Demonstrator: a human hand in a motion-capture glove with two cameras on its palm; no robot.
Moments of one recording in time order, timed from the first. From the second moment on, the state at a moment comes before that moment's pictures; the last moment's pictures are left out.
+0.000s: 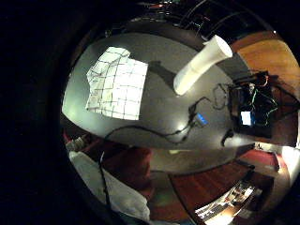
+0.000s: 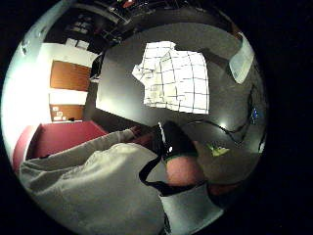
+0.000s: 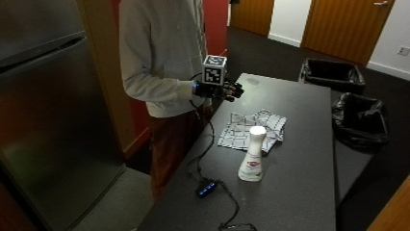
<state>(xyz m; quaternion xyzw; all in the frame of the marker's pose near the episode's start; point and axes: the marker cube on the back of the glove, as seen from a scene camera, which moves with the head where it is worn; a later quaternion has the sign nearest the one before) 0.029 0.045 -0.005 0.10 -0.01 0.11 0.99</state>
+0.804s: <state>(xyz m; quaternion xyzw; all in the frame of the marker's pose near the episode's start) 0.181 0.086 0.003 0.40 -0.22 0.24 0.86</state>
